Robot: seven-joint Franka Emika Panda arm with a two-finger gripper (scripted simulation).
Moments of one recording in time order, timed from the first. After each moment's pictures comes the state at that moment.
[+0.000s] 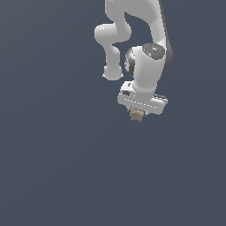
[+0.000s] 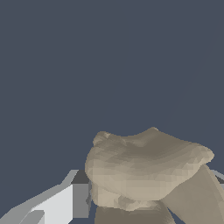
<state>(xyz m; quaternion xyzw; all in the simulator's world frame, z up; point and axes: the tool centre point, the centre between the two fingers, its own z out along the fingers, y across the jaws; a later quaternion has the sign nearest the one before) -0.048 0.118 0.175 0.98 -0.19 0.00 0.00</state>
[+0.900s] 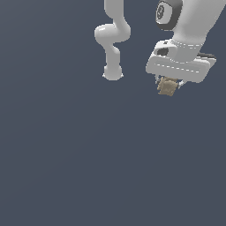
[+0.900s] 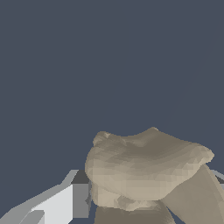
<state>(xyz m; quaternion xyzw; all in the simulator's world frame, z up) -0.082 0.224 0.314 0.98 -0.18 0.00 0.00</state>
